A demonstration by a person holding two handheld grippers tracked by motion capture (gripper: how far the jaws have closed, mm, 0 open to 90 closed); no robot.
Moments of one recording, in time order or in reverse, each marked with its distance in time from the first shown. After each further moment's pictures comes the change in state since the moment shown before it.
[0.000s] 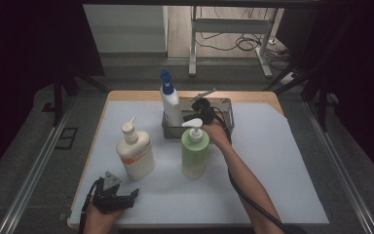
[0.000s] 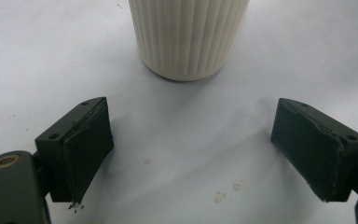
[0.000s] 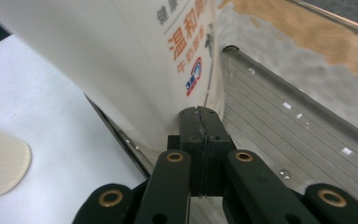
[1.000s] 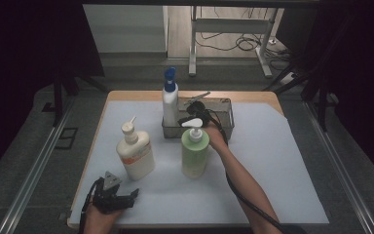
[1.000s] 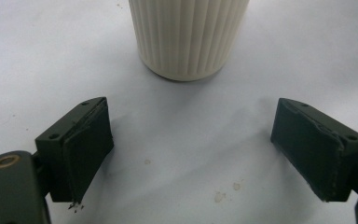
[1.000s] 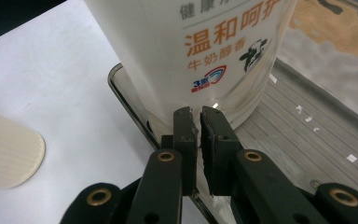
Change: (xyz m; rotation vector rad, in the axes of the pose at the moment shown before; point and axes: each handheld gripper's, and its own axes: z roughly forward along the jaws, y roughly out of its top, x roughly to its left) left arm 0.000 0.000 0.000 0.000 0.000 0.001; right arm 0.014 0.000 0.007 0.017 0.025 -0.054
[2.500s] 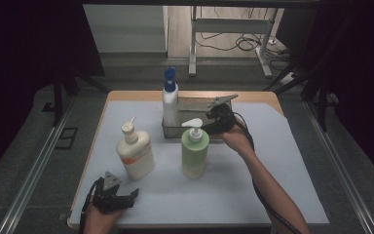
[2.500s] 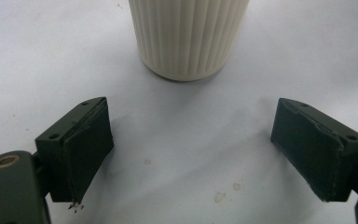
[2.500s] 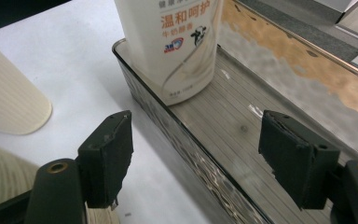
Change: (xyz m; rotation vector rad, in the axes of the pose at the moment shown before) left arm 0.000 0.000 0.000 -0.003 0.001 0.000; right arm -0.003 -0.030 -0.084 -0.070 -0.093 -0.067
